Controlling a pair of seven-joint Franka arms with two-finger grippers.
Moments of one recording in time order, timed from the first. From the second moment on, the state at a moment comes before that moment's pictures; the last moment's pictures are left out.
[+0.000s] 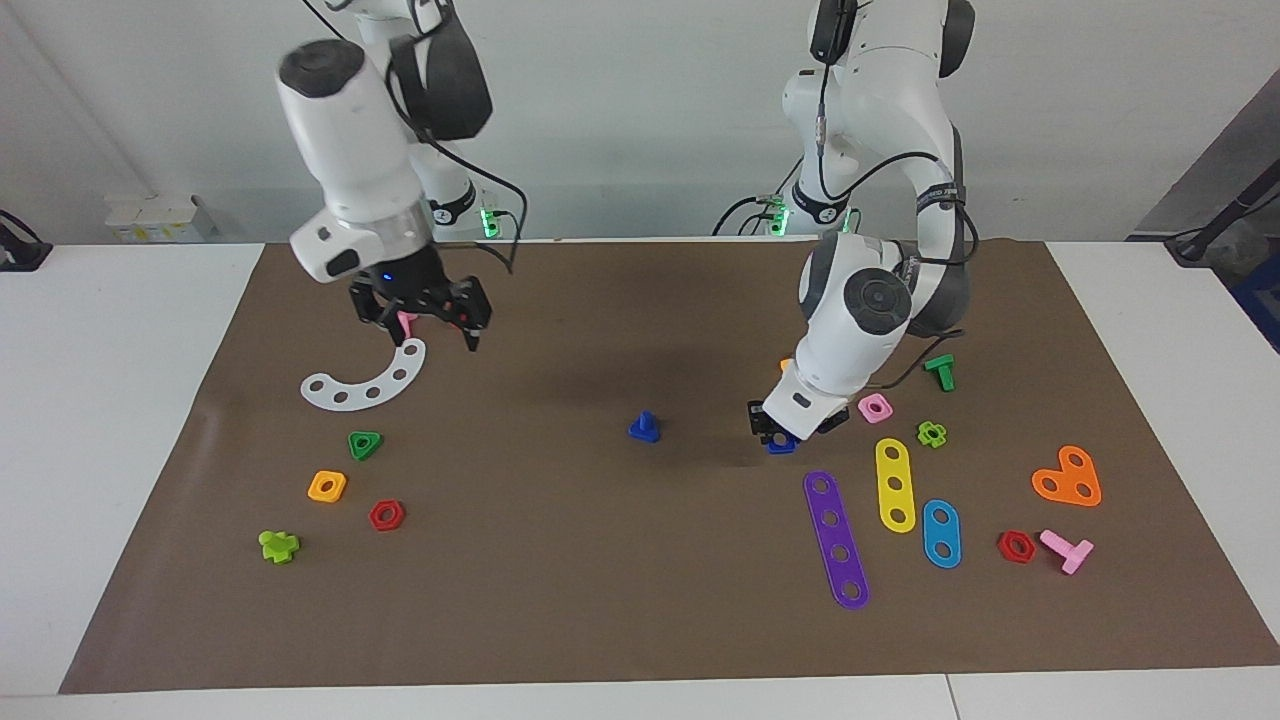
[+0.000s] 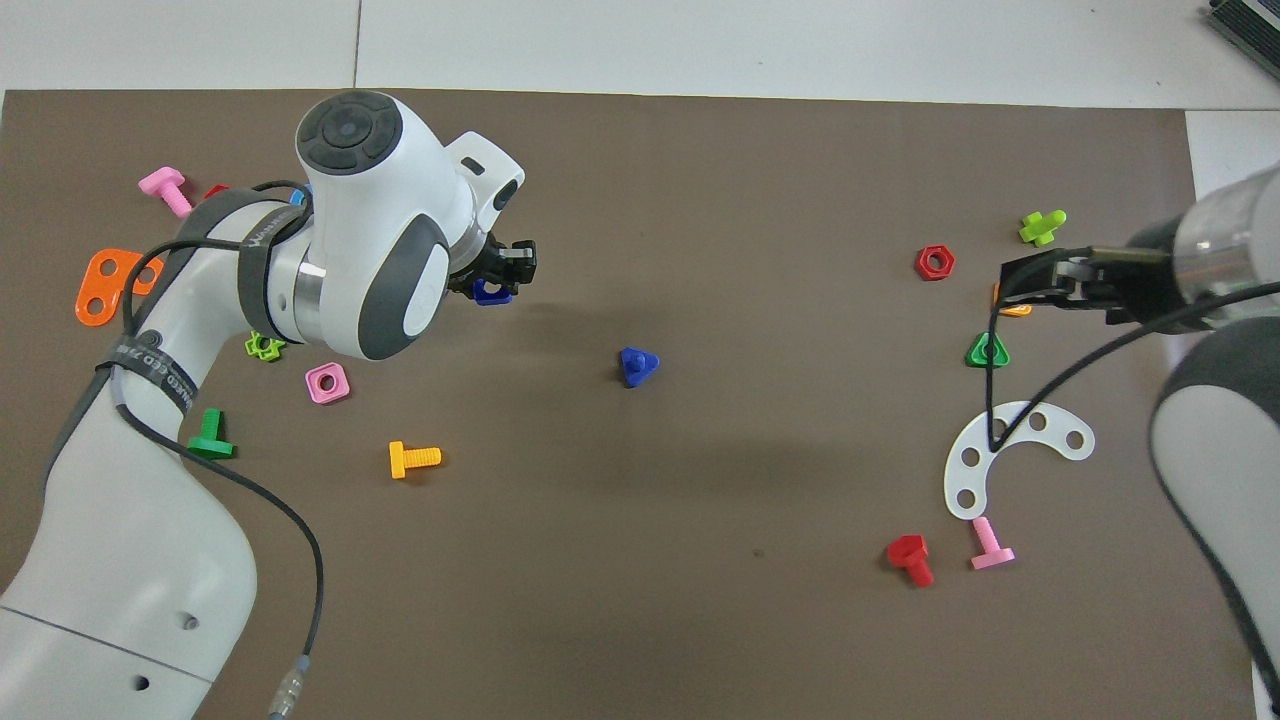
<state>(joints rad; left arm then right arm) -0.37 0.43 0.03 -1.63 -0.12 1.99 -0.21 0.27 0.15 0.01 -1.68 0.02 1.95 0.44</state>
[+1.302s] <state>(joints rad) -0.30 0.29 0.03 -1.93 -0.12 2.19 0.02 0.58 0.52 0.01 -1.67 -0.10 2.31 0.76</state>
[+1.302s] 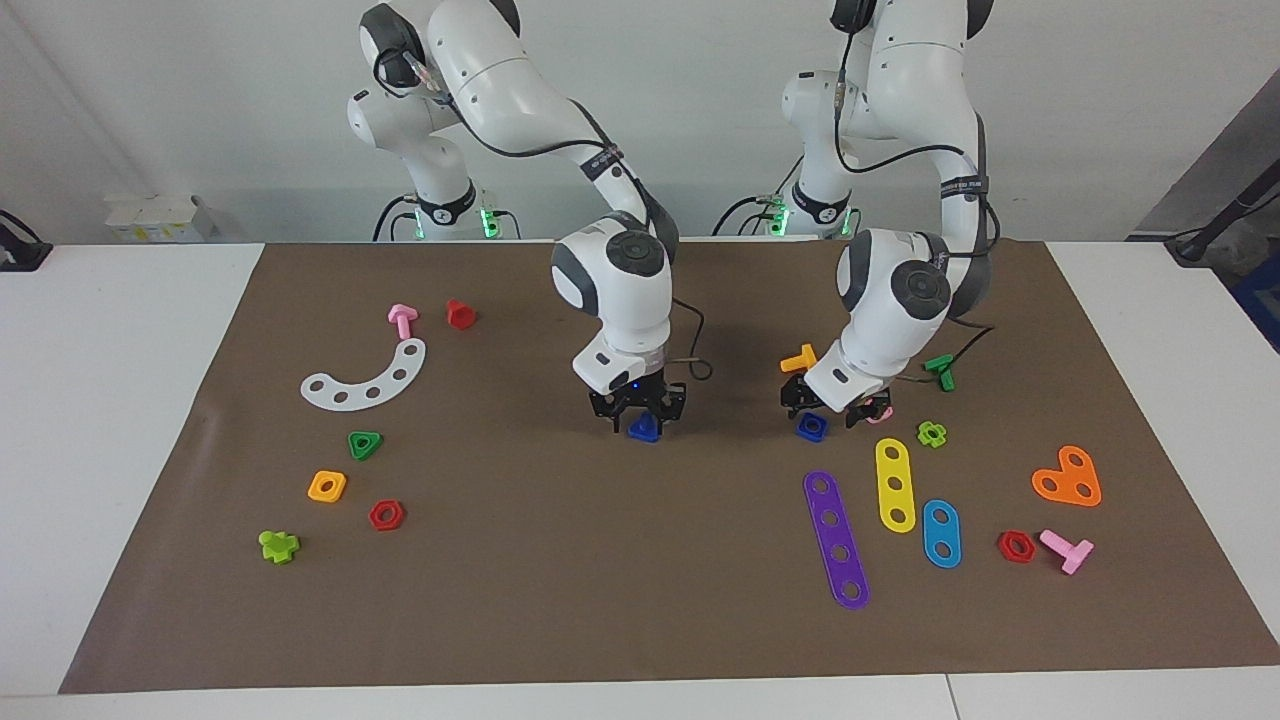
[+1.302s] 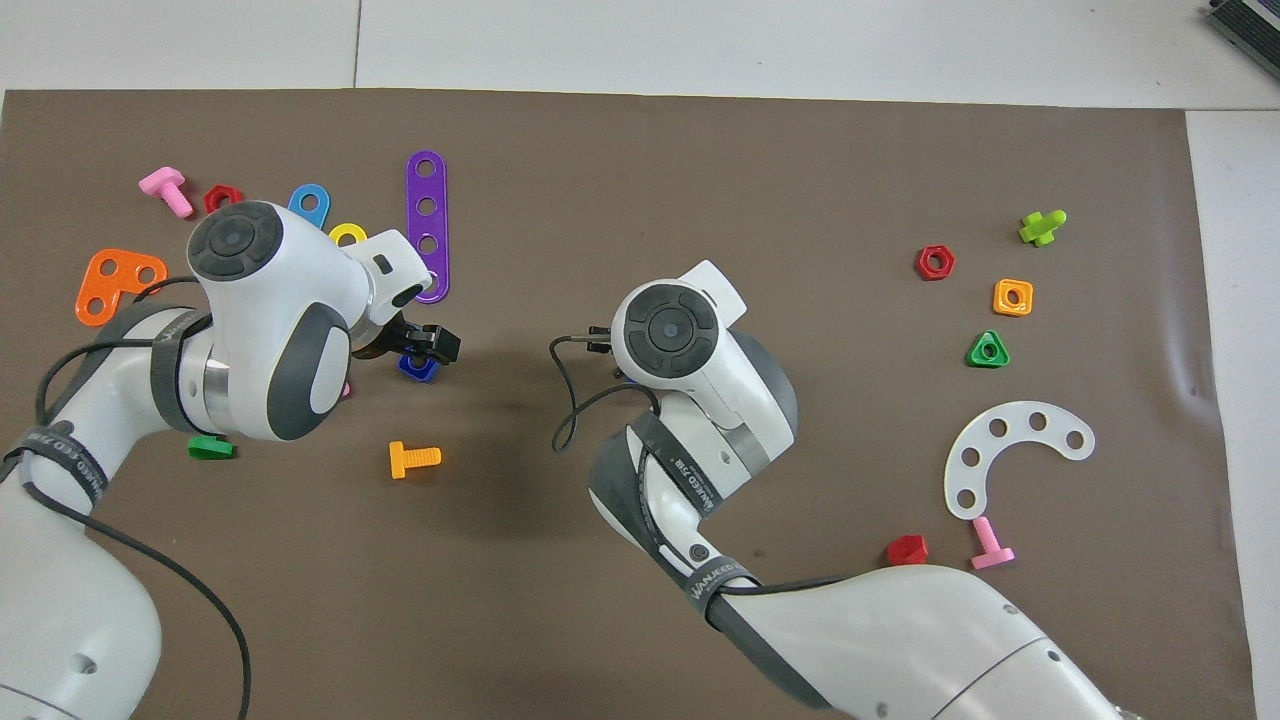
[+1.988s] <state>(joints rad) -0.10 0.02 0.05 -1.92 -0.03 1.95 0.04 0.58 0.53 0.01 -1.67 -0.10 2.30 0.76</state>
